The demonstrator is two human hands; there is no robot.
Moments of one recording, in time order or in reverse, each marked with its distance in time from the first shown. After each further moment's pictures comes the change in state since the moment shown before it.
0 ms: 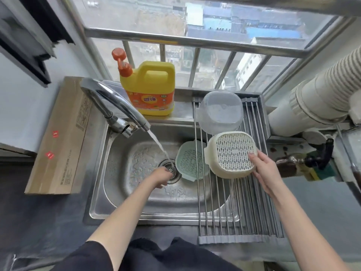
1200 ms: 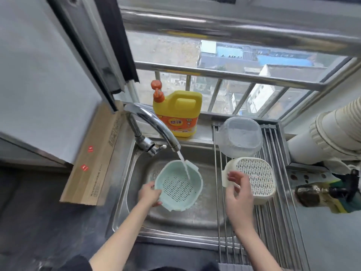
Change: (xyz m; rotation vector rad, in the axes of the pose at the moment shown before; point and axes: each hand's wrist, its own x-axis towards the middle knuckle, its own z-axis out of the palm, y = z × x) left_hand -0.027 -0.057 -0.052 -0.471 0.442 -0.042; right_hand -0.100 -0.004 0.130 -0.319 0.100 -0.547
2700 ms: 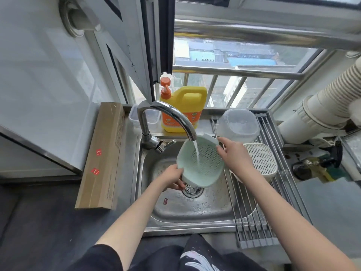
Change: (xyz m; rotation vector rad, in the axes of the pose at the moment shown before) left_hand -0.007 0.051 -0.019 0.137 -0.570 0.213; right_hand 0.057 -0.037 0.037 -0.683 -0.191 -0.163
